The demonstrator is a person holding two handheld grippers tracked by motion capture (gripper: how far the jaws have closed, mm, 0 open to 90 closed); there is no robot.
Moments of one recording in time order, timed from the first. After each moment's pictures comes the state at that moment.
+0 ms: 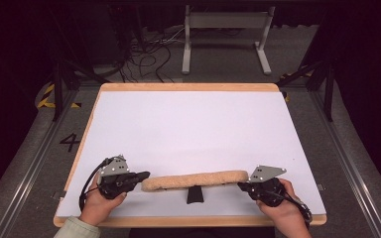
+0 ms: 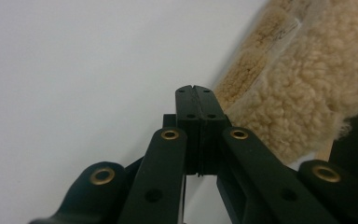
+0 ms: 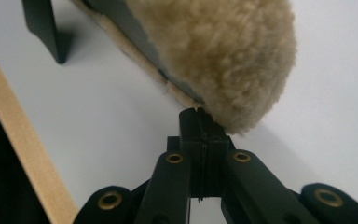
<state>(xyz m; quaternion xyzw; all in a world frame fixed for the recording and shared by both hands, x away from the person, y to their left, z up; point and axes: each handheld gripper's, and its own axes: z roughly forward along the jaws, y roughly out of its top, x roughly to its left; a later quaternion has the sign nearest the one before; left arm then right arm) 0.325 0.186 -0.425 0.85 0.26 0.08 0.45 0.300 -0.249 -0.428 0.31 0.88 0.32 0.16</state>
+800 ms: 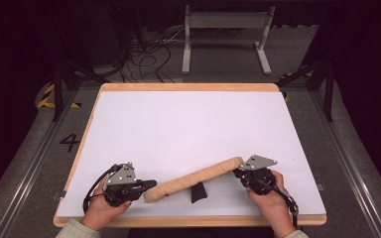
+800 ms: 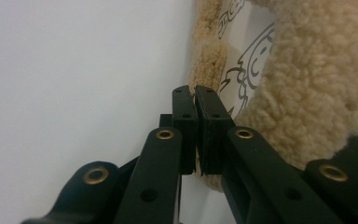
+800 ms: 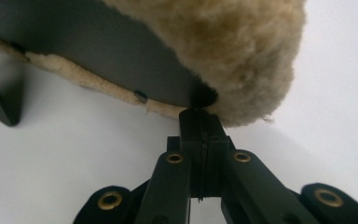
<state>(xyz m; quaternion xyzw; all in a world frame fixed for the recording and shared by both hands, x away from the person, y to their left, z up) 0.313 0.171 -0.426 0.87 0.21 0.07 0.44 0.329 -0.231 -0.435 0.36 0.85 0.33 0.21</state>
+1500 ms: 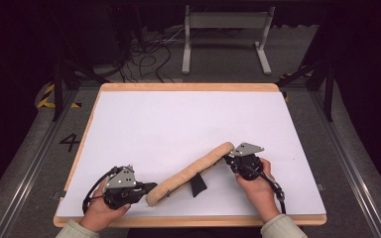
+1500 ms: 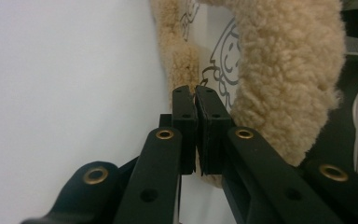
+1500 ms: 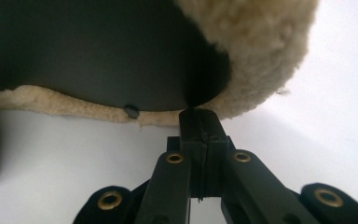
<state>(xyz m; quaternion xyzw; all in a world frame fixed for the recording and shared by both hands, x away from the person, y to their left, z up) 0.304 0.168 -0.423 0.88 0.18 0.06 0.44 0.369 -0.210 -0.441 0.37 0.84 0.33 0.22</state>
